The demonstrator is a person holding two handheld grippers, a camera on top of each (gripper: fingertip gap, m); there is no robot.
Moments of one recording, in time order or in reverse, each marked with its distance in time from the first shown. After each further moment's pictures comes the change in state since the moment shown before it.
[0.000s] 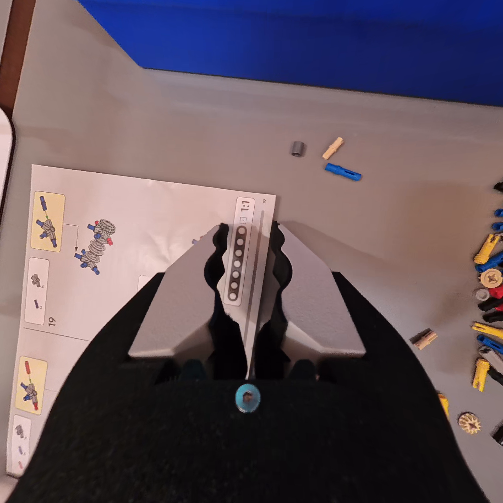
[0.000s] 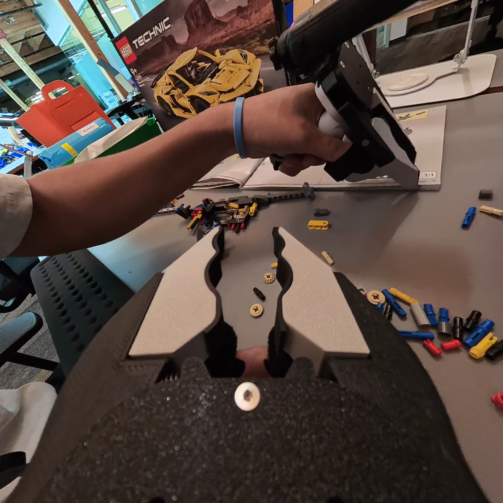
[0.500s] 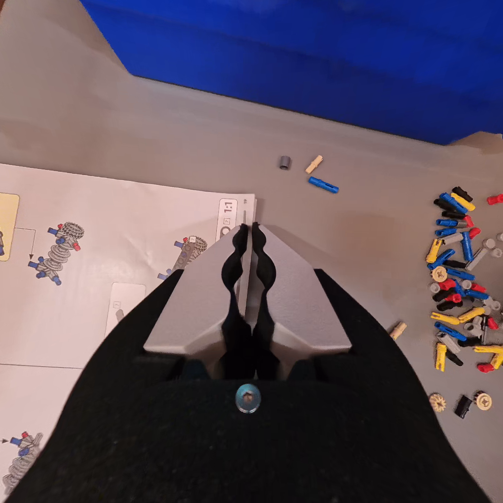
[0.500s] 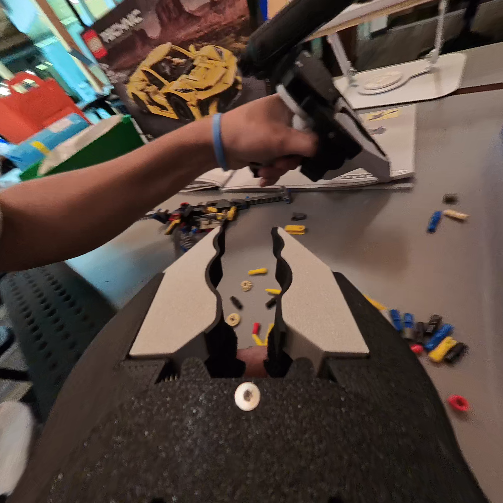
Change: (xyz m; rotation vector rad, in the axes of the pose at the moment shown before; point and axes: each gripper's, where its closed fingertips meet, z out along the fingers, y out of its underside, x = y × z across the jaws) left arm 0.005 -0.007 -0.005 0.104 0.161 -0.092; right arm 0.023 -0.008 0.006 -0.027 0.066 -0.001
